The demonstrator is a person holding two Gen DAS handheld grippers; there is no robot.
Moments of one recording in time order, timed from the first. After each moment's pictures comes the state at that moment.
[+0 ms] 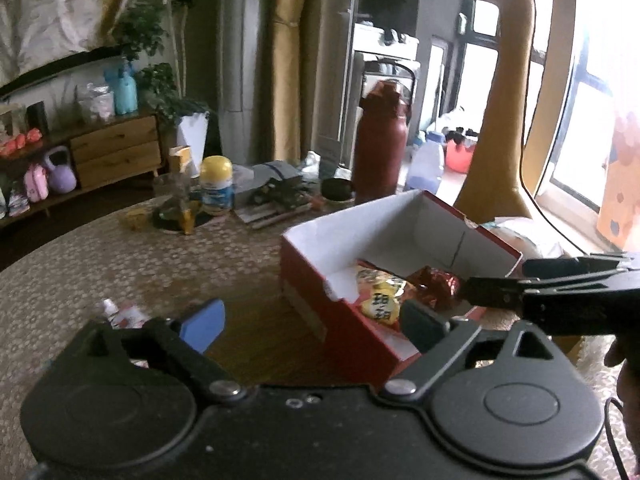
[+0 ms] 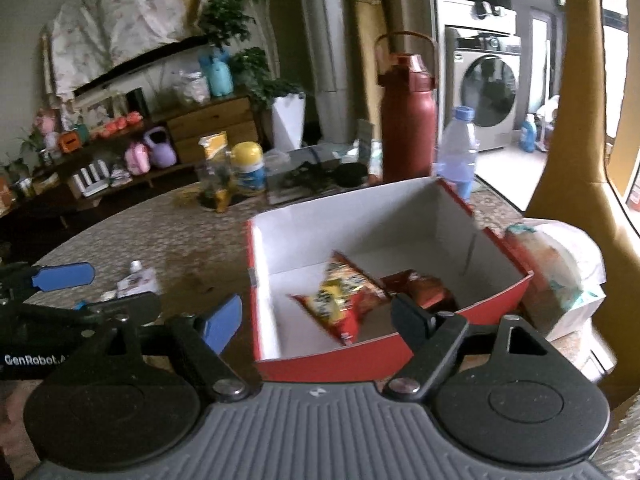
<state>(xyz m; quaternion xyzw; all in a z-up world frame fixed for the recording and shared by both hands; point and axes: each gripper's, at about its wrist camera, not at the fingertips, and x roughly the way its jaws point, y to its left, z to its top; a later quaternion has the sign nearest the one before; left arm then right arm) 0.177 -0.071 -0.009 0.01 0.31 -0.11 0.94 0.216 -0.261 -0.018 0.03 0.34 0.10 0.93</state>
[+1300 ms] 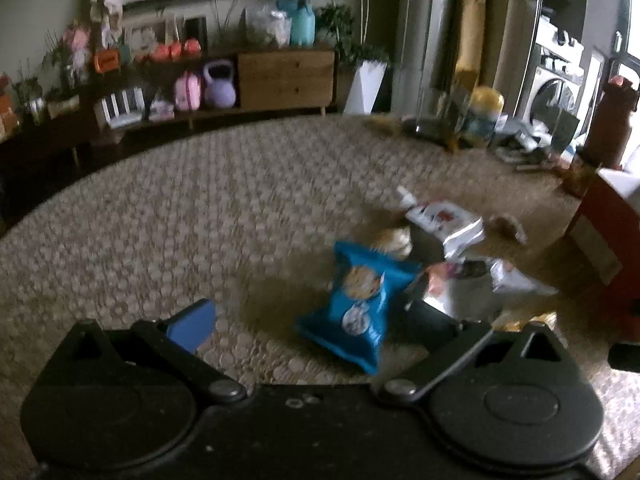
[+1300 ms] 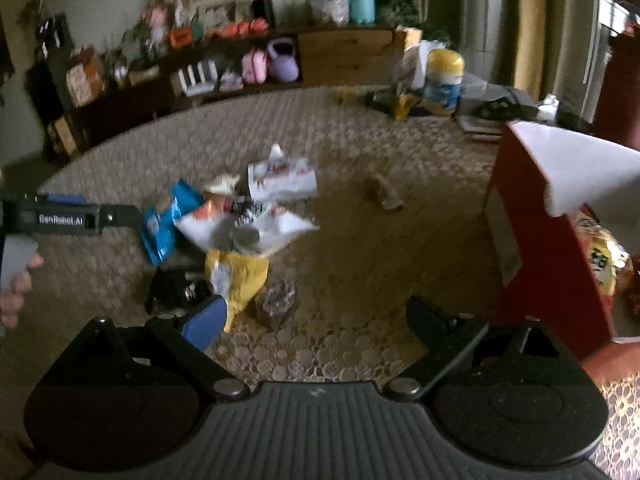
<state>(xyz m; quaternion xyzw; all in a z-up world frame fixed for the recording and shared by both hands) 0.166 0.187 -0.119 -0.05 0.37 0.09 0.92 0.228 -0.075 -0.131 -0.07 0.39 0.26 0.88</state>
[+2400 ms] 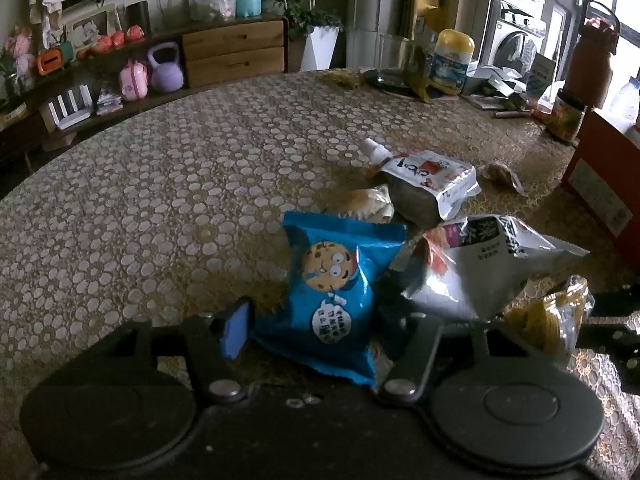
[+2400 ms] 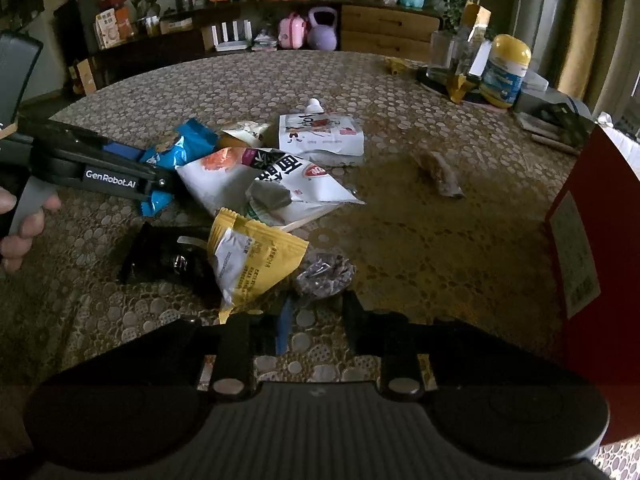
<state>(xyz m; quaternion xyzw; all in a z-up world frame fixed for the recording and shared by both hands) 0.208 0.179 -0.158 -0.01 0.41 0.02 0.91 0.247 -0.033 -0.175 -0.14 0.40 0.30 0.86</state>
